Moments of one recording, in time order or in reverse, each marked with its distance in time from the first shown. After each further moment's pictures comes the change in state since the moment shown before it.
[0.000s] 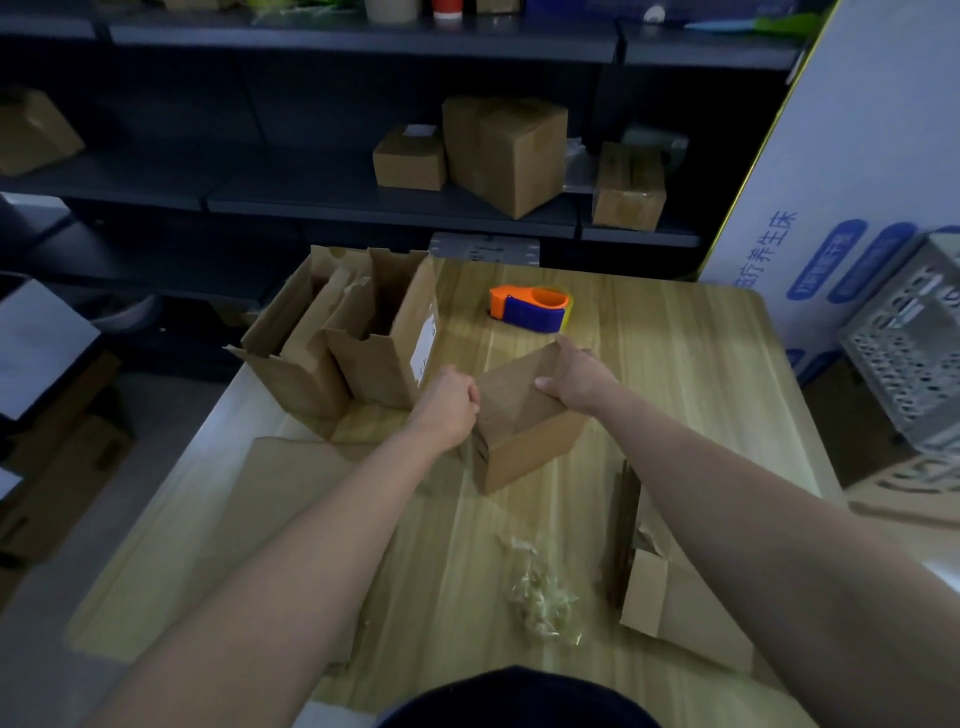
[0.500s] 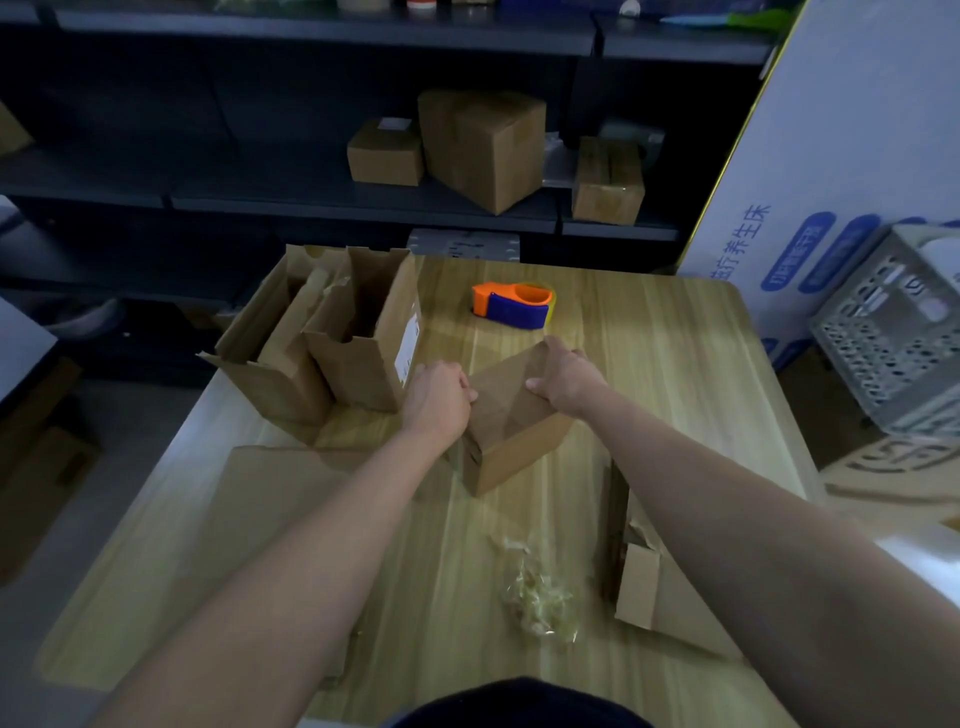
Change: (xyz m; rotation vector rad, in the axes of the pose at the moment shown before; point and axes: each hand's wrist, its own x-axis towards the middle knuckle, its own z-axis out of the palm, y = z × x) left_hand 0.009 0.008 0.004 0.004 0.165 -0.025; right_hand 0.002 0.000 0.007 -0.016 0.019 0.084
